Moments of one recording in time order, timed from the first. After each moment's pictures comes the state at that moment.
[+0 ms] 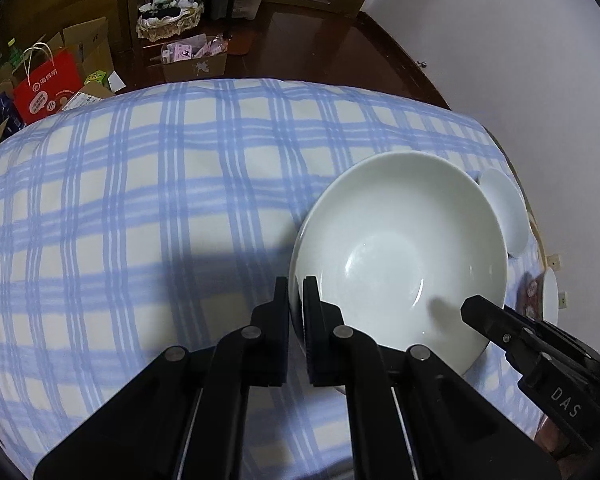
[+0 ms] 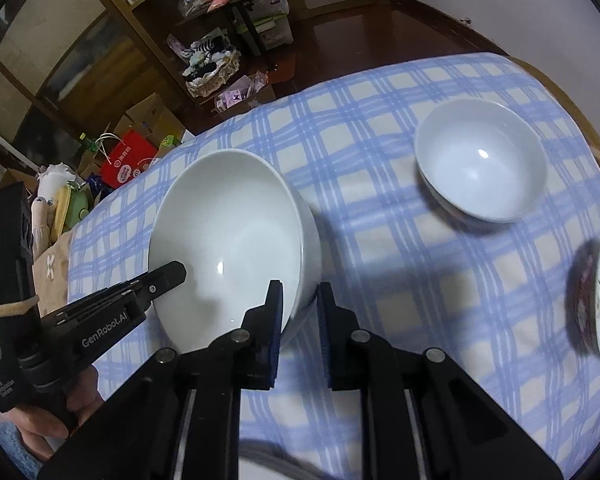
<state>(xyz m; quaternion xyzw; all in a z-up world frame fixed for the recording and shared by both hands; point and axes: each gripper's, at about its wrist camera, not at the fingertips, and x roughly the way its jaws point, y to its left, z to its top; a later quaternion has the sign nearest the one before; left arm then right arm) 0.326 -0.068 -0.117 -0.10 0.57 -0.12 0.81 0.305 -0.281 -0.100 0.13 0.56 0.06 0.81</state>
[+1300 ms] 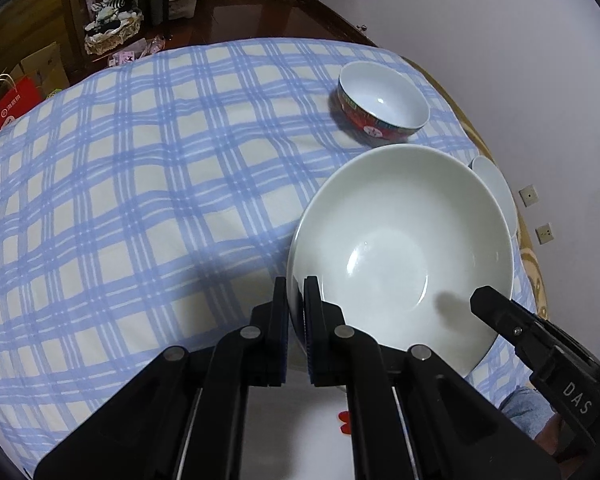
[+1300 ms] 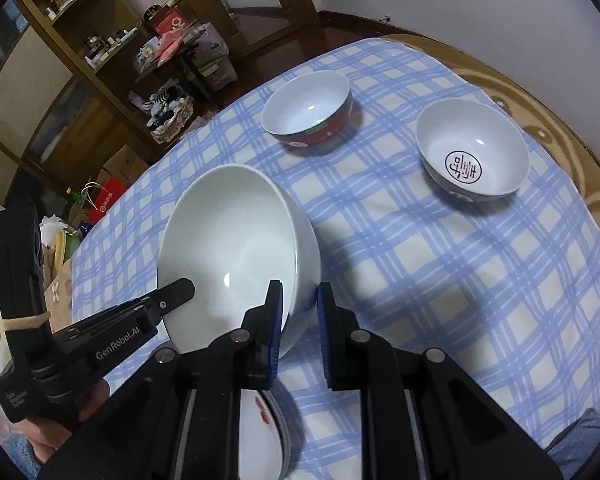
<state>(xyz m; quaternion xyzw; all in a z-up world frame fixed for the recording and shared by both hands) 0.217 -0.167 -0.096 -0.04 0.57 -0.19 0.80 0.161 -0.375 -0.074 0.21 0.52 -0.02 0.83</state>
